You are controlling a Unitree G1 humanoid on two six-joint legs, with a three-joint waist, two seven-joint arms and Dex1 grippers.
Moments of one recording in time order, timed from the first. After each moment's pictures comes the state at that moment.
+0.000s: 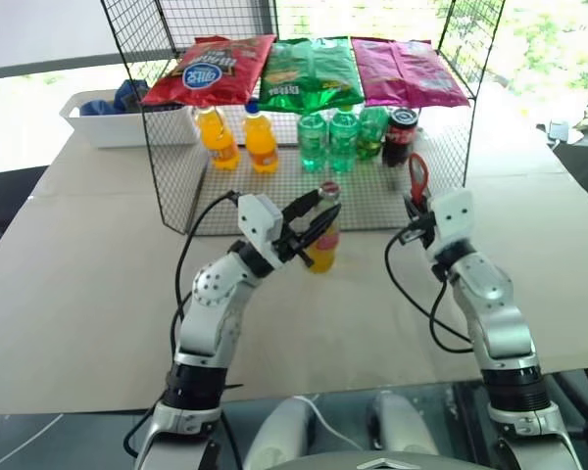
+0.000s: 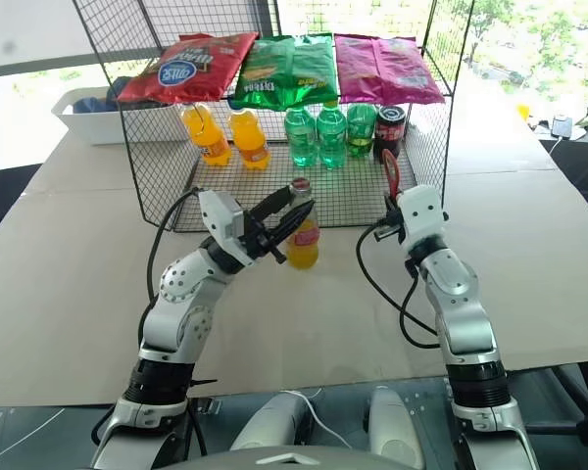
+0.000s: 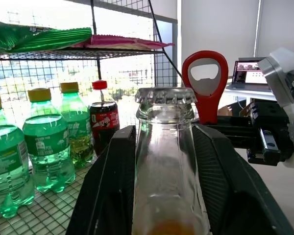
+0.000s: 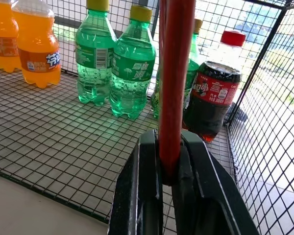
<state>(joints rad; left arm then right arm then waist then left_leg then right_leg) -0.29 0.23 -0.05 -0.15 -0.33 -0.01 -0.71 -0.29 -0.22 0.05 -0.17 0.01 0.19 0.27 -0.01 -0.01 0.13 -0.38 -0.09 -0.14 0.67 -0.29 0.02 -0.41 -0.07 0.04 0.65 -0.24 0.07</state>
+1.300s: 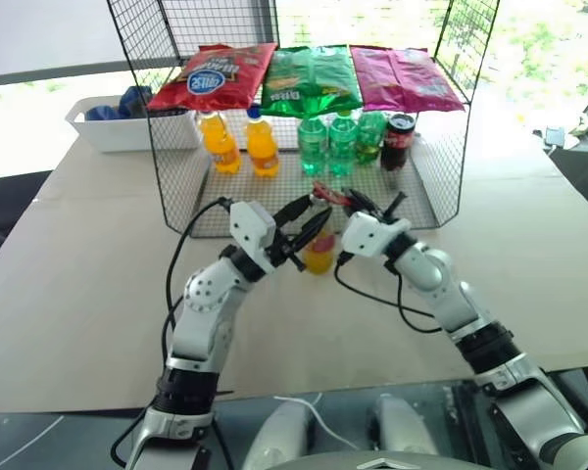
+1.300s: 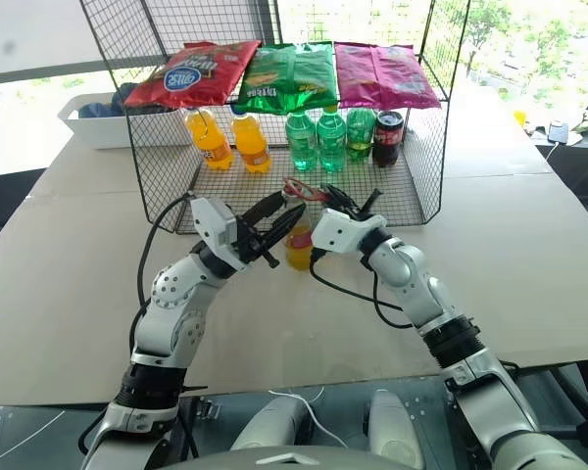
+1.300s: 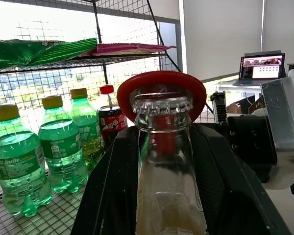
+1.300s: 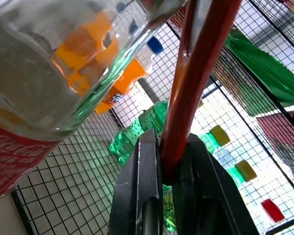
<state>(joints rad) -0.26 0.27 -0.06 -0.12 -0.32 -0.07 -0.70 -0.52 -0.28 0.37 0.22 -0.51 -0.33 0.14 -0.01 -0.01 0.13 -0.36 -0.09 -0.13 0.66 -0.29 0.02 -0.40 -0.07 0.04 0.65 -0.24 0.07</state>
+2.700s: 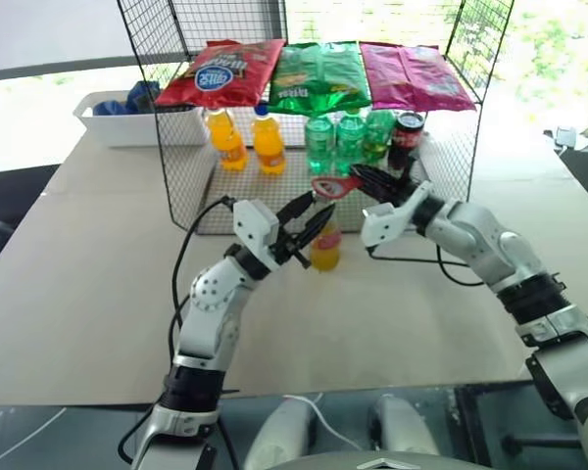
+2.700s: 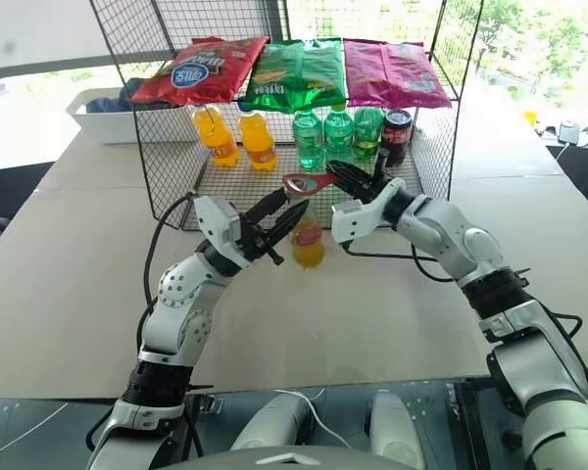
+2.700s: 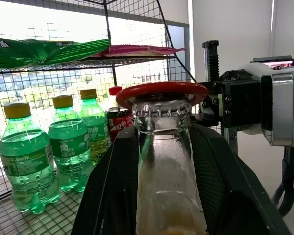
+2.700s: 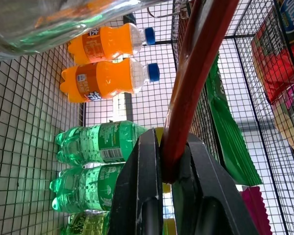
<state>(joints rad) -0.27 0.24 -0.08 -0.10 -0.32 -0.09 -0.68 -0.75 -0.54 0.37 0.29 -0.70 -0.56 0.16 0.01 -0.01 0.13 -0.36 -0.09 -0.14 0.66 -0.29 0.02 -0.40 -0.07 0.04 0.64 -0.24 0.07</state>
